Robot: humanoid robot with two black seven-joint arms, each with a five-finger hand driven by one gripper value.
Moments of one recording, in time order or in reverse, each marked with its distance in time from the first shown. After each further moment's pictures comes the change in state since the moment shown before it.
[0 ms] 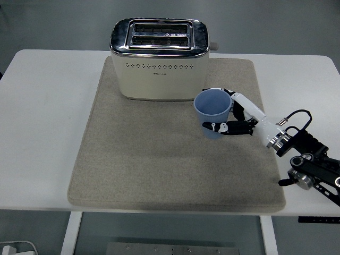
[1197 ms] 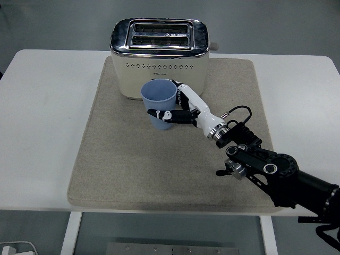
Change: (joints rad) left arm 0.000 0.000 0.000 0.000 0.000 0.000 0.000; right arm 0.079 0.397 0.012 -0.290 0.060 -0.059 0.009
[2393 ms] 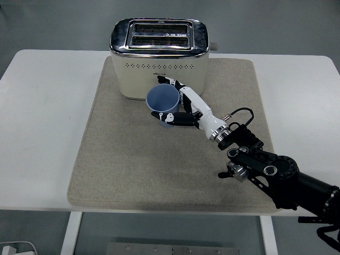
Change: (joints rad) left arm 0.000 0.000 0.000 0.000 0.000 0.000 0.000; right arm -0.007 -0.003 -0.016 -0.019 -0.002 0.005 0.015
